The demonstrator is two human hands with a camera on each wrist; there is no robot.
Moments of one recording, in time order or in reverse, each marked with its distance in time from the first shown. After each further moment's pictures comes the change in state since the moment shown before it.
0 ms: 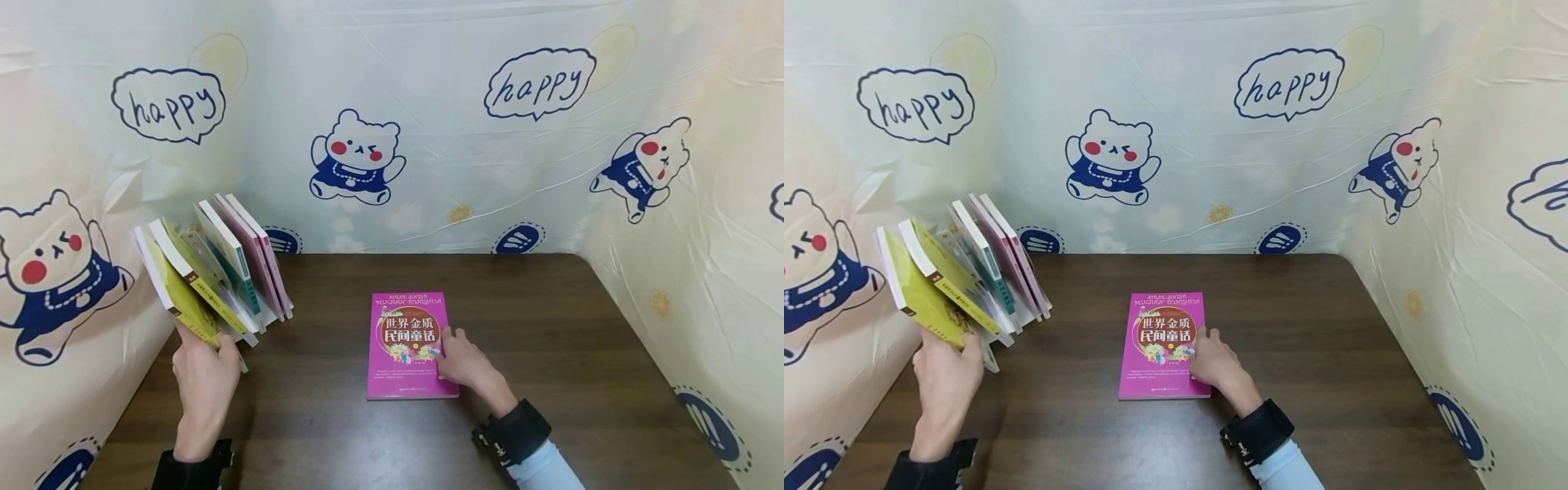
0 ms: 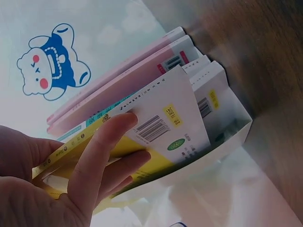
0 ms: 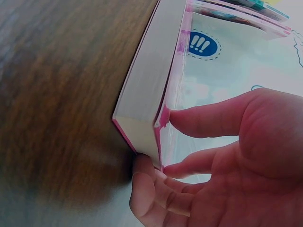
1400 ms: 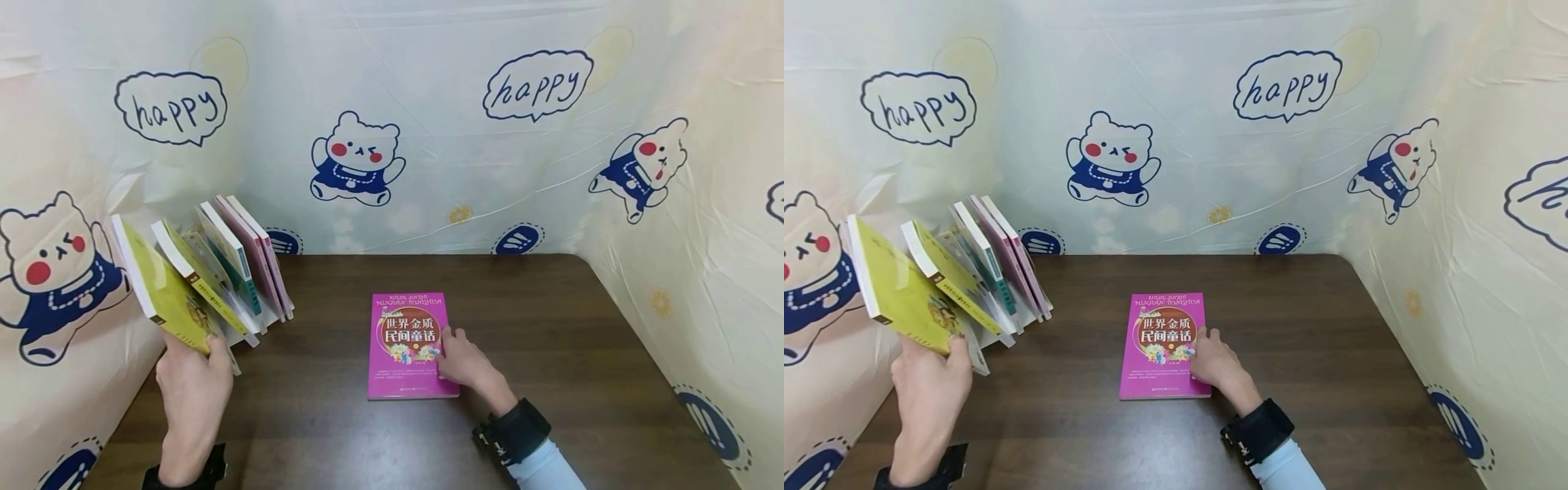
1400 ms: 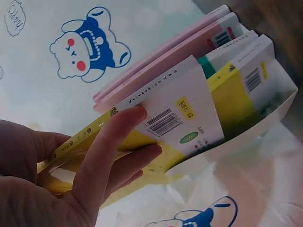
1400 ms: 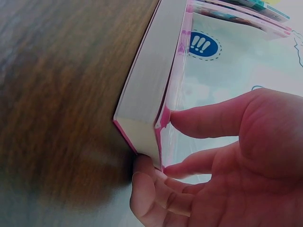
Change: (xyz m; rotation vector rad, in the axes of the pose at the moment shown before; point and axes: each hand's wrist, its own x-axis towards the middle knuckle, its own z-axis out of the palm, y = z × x) left_hand -0.015 0.035 -0.025 0.030 0.061 -0.016; right_hand 0.002 0.001 0.001 -0.003 -0.006 0.004
